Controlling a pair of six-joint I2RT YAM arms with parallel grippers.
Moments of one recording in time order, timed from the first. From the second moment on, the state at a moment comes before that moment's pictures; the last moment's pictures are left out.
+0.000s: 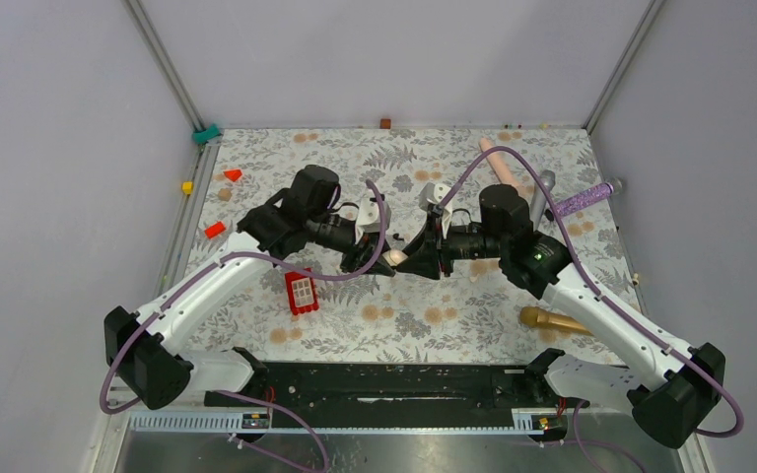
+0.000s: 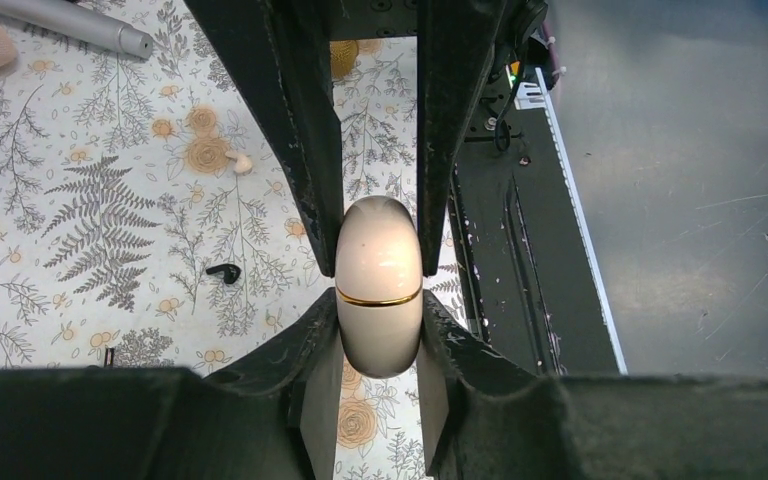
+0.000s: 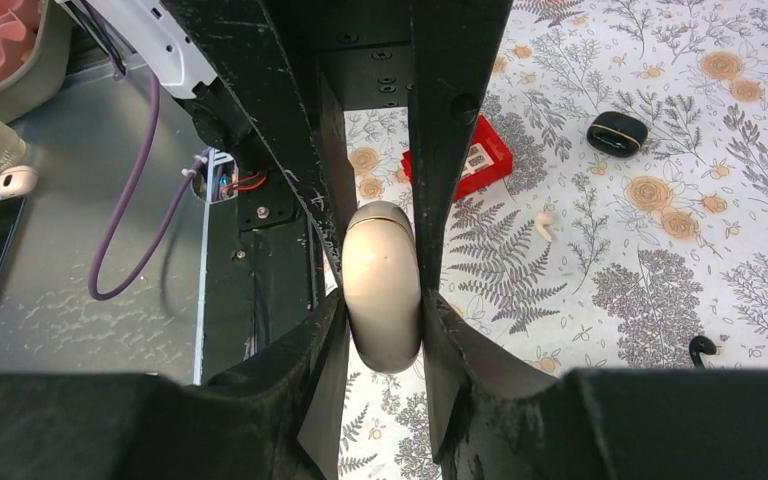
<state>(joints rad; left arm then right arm) -0.67 1.28 1.20 -0.58 0.98 0.46 0.67 1.08 0.97 -0.24 -0.78 -0.05</state>
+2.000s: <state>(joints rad) -0.45 1.16 0.94 -0.35 1.02 0.40 0.58 1.01 0.95 -0.64 -0.22 -0.62</state>
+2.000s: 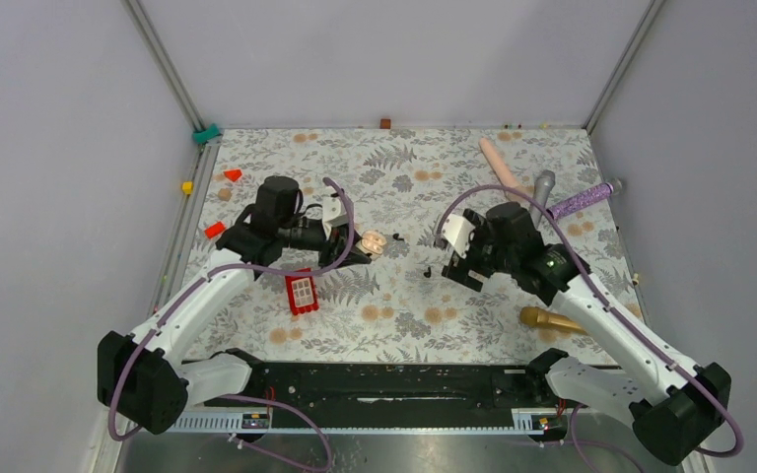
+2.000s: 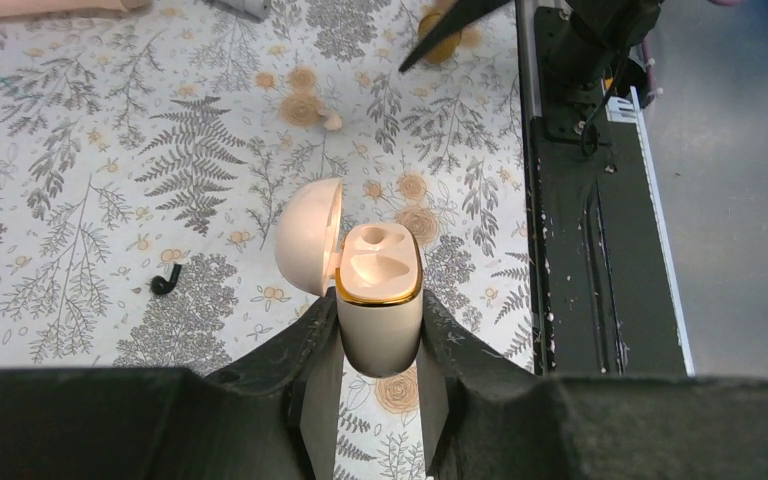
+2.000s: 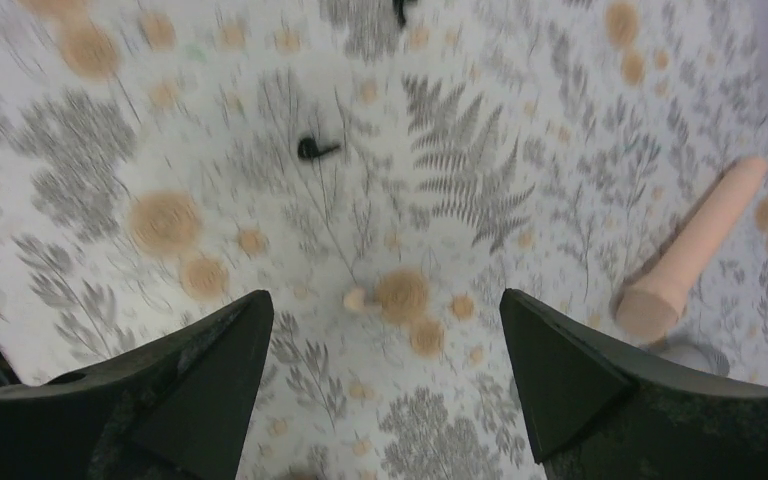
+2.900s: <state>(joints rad) -0.44 1.16 0.89 -0.22 1.06 0.32 0.57 1.51 0.87 -0.62 0.19 -0.58</state>
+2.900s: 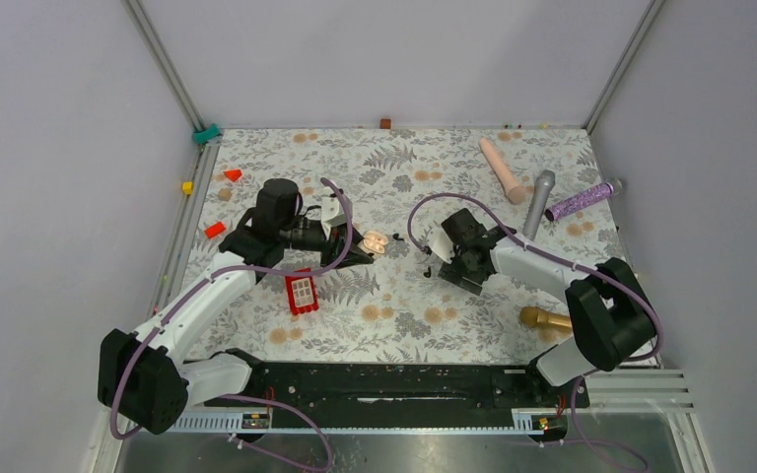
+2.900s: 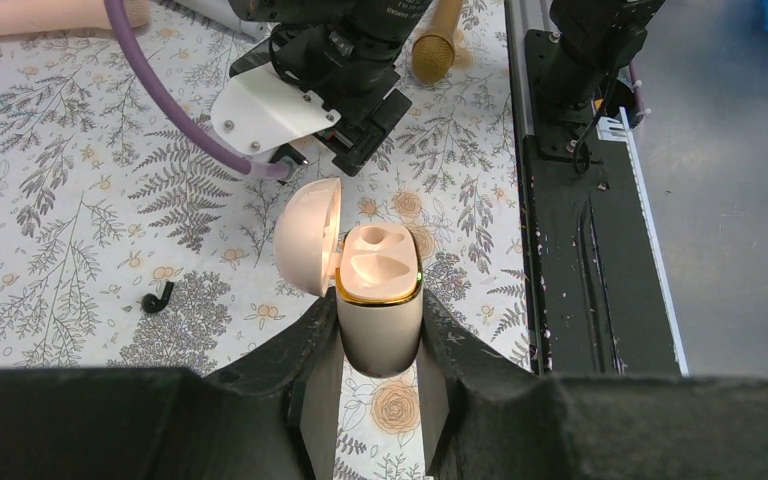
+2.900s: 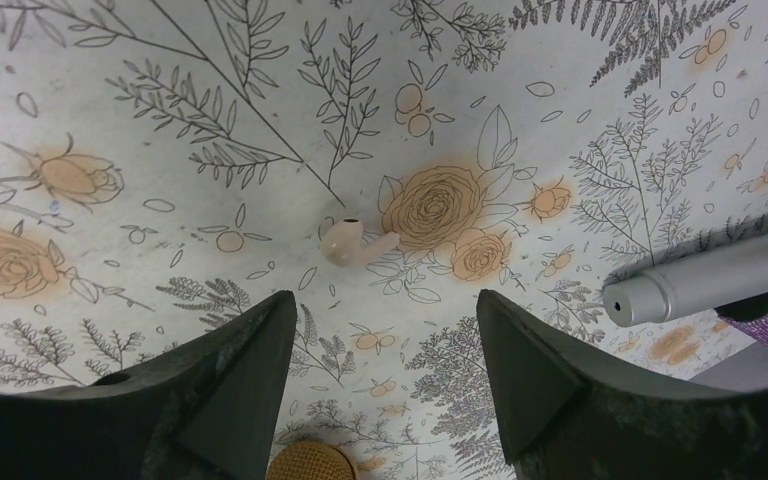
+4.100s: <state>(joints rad) -0.44 1.16 0.89 -0.21 1.06 0.32 0.57 1.65 0.87 -0.40 0.46 -0.63</state>
